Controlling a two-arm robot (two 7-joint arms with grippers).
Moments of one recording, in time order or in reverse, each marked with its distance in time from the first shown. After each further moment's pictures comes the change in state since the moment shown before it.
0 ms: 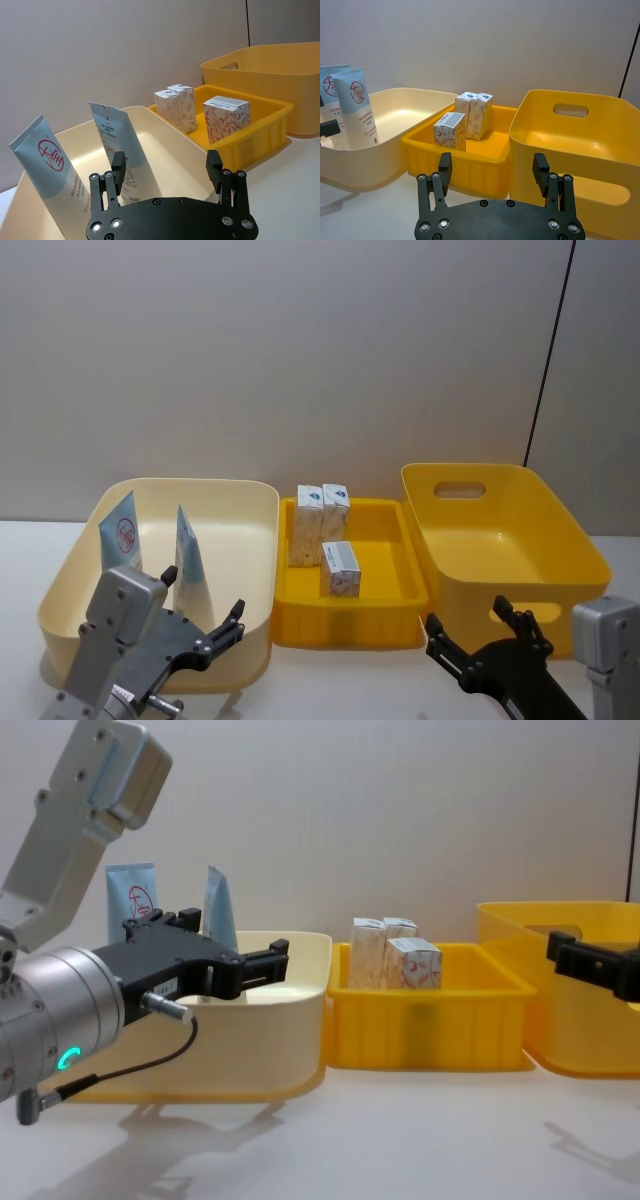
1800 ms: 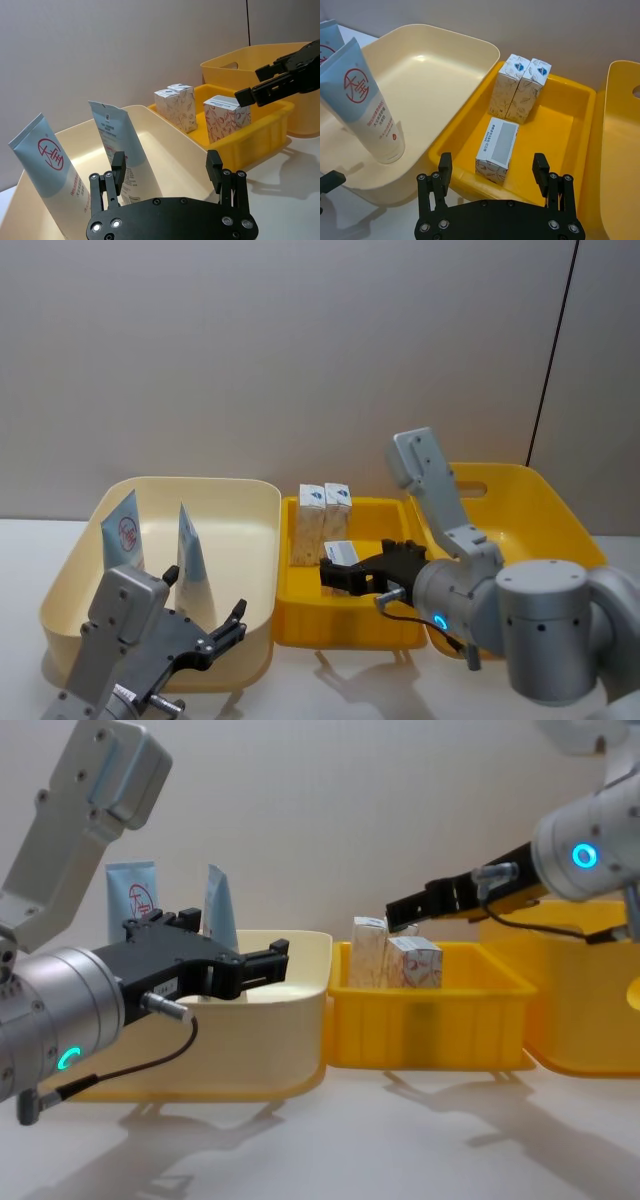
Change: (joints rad) left arm 0.000 0.000 0.000 0.000 0.000 0.000 0.000; right arm 0.547 -0.160 -0.174 0.200 -0.017 0.795 0.003
